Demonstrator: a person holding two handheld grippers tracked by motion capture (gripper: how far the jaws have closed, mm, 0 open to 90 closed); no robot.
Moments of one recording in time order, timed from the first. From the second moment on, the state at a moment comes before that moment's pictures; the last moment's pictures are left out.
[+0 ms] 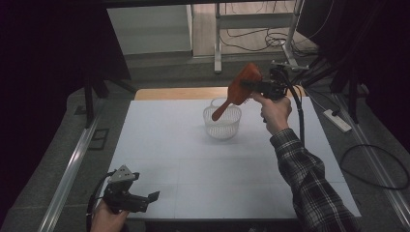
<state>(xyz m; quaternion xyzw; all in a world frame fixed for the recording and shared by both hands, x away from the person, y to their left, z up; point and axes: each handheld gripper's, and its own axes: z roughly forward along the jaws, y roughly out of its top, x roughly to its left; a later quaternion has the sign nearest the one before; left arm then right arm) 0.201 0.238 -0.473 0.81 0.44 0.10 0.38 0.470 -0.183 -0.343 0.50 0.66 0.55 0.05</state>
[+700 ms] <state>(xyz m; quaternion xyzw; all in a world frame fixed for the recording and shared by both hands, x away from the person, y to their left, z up) 0.201 0.238 -0.473 0.81 0.44 0.10 0.38 0.476 -0.171 -0.373 0.51 0.67 0.53 0.05</state>
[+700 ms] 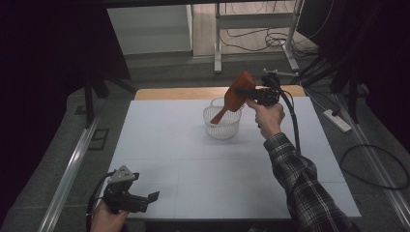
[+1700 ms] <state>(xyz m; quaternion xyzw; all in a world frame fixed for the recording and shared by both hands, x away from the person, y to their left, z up) 0.201 0.238 -0.473 0.81 0.44 0.10 0.37 0.477 -0.162 -0.411 0.52 0.69 0.50 0.06</state>
